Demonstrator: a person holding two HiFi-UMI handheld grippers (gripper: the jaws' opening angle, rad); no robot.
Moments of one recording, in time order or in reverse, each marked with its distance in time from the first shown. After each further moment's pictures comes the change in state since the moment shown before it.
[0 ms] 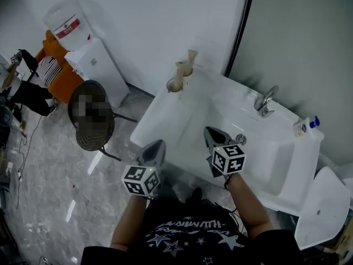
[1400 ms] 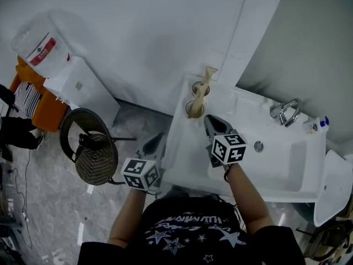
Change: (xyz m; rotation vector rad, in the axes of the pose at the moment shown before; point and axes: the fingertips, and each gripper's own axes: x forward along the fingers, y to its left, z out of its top) left arm 0.101 0.174 0.079 0.043 0.062 -0.221; right arm 0.181 0.011 0.076 0.061 -0.072 -0.219
